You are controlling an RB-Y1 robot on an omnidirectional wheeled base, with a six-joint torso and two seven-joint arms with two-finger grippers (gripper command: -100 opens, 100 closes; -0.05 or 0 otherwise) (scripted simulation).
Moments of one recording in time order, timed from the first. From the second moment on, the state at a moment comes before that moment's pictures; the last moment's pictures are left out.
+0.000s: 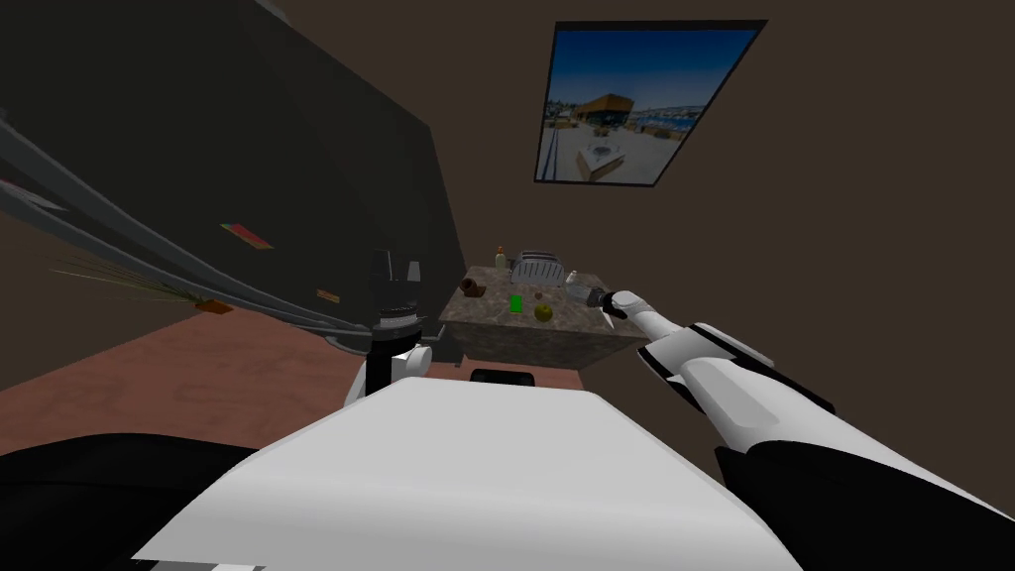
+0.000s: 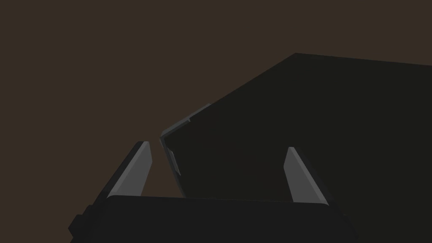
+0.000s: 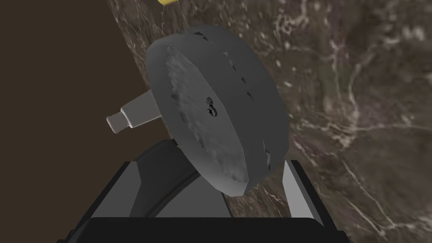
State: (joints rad) left arm 0.48 0.01 0.03 -2.34 -0.06 -0.53 0.01; right arm -0.76 -0.86 0.63 -0.45 1.32 -0.41 0.49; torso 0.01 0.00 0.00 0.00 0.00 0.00
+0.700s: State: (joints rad) left arm 0.48 0.01 0.03 -2.34 -0.06 -0.53 0.01; right arm -0.70 -0.88 0.66 -0.50 1.28 -0.39 0.44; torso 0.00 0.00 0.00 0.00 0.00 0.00
